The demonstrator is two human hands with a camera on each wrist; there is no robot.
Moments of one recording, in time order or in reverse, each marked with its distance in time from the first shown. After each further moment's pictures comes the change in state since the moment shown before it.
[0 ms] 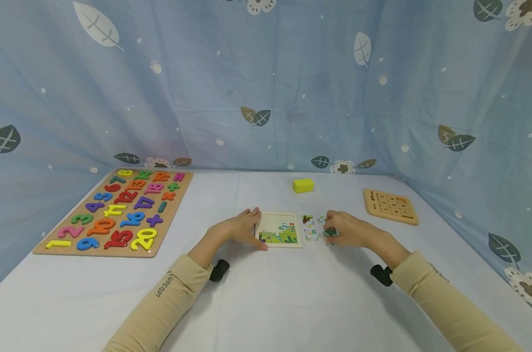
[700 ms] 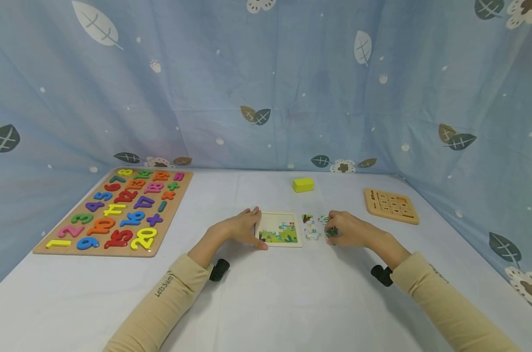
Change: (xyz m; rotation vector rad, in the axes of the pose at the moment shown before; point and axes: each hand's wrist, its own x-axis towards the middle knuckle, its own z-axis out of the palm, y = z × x) left_hand 0.001 -0.001 0.002 -0.006 -0.005 -0.002; right_hand 0.000 0.008 0.007 -0.018 0.020 0.030
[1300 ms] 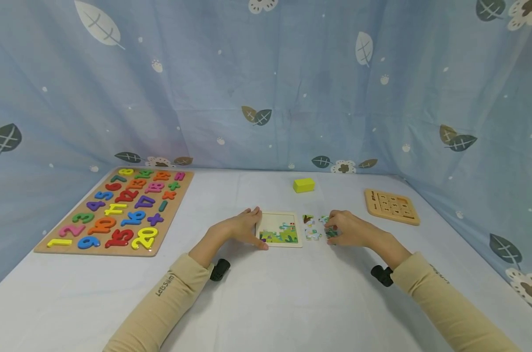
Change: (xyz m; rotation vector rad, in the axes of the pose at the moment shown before) left_hand 0.000 0.000 -0.001 0.008 0.004 0.006; right_hand 0.002 -0.002 -0.002 0.030 -0.006 0.056
